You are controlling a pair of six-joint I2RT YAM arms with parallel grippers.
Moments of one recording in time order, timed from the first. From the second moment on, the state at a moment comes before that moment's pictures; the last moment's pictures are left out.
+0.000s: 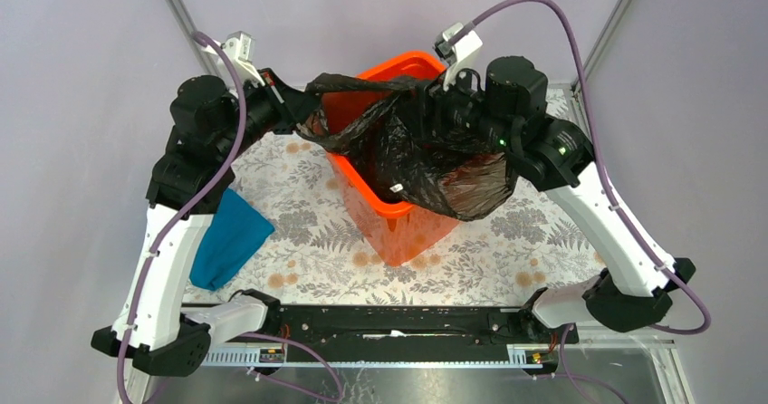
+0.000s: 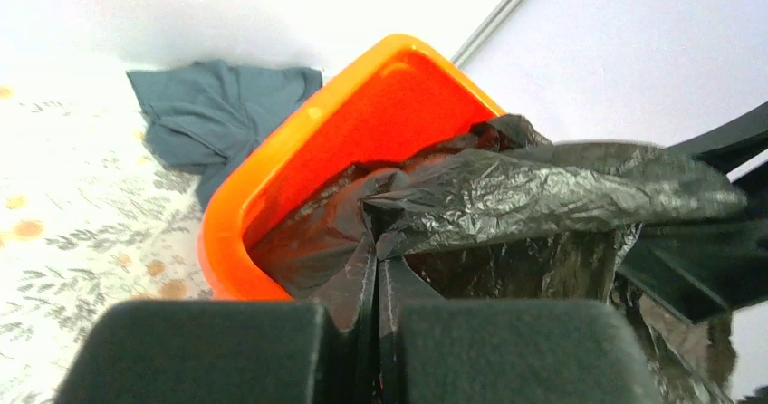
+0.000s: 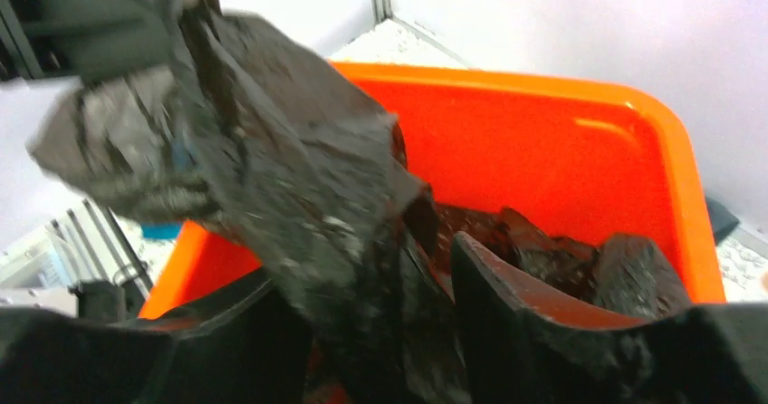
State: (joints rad) left arm -0.36 1.11 1.62 -0.63 0.22 -0.54; right arm 0.76 1.41 1.89 -0.64 -0.07 0.09
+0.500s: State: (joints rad) left arm -0.36 1.06 1.70 -0.66 0.16 -0.37; right arm 0.76 1.15 1.77 -0.66 0.00 -0.20
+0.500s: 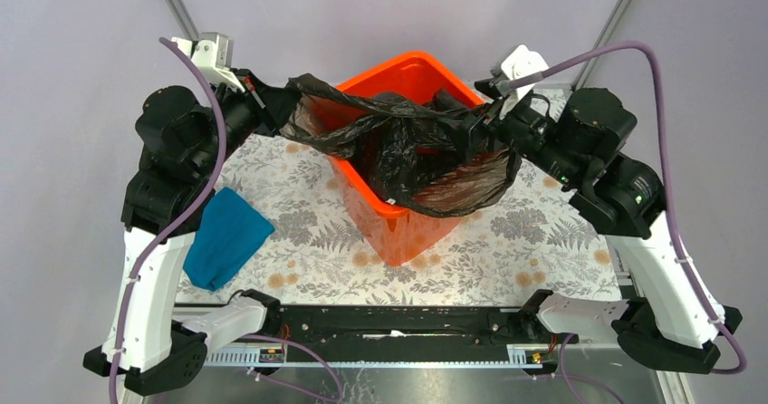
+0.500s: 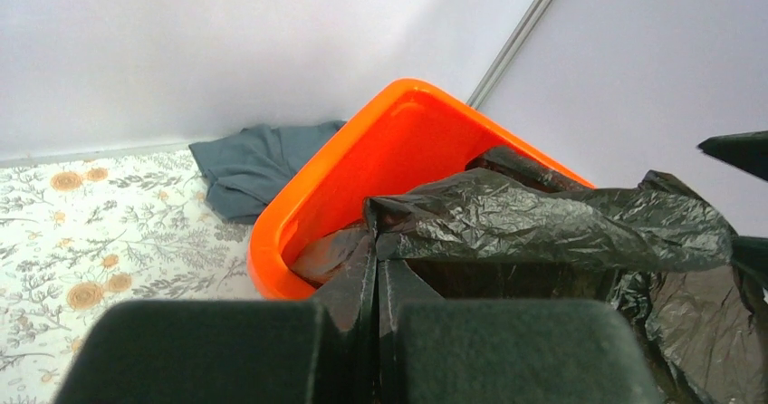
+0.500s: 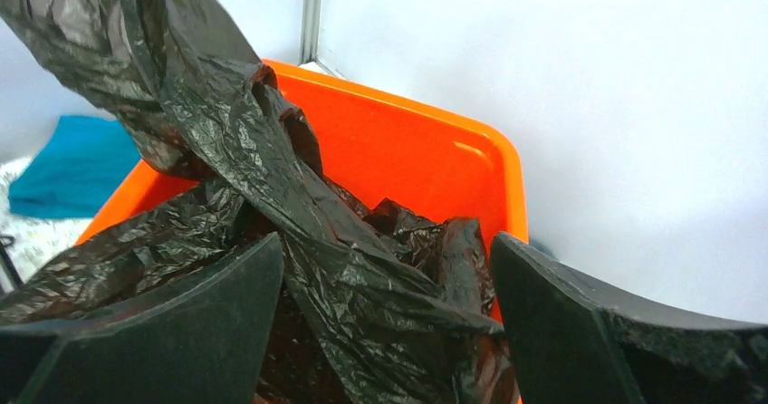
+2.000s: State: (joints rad) left arm -0.35 0.99 1.85 -0.92 0.21 -0.55; right arm 0.76 1.29 1.72 -0.30 0.22 0.19
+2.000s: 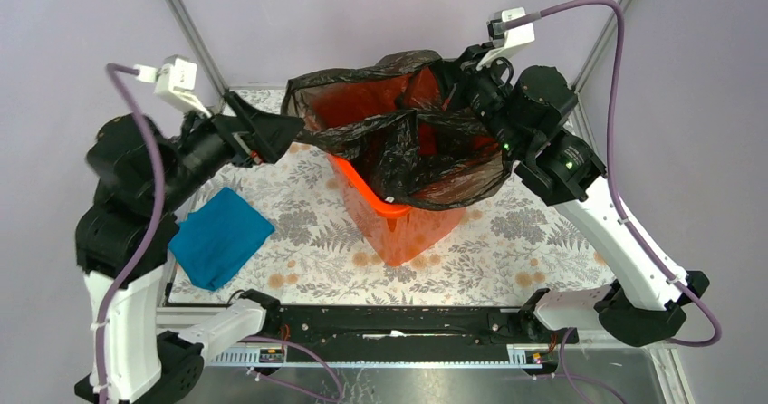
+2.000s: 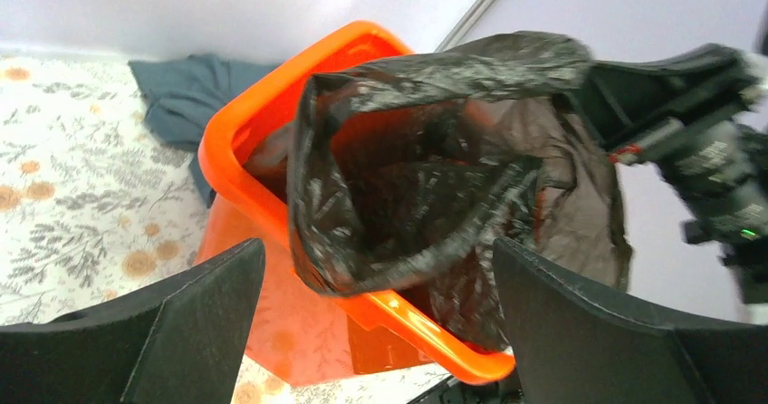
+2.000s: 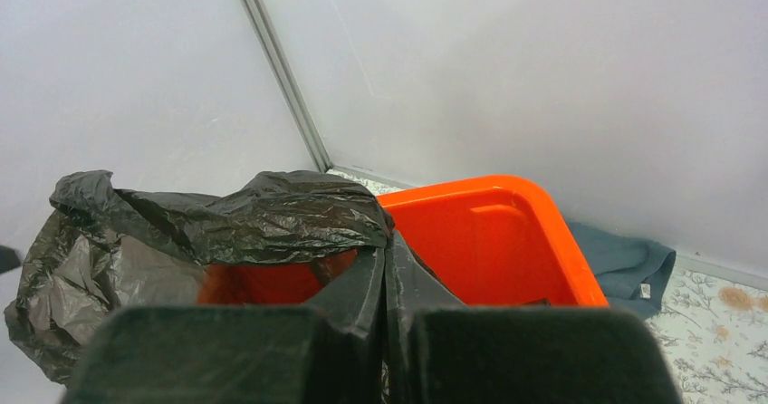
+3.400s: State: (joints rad) left arm -0.23 1.61 1.98 -0.84 -0.13 -0.31; right arm 0.30 1.72 1.95 -0.35 -0.13 0.14
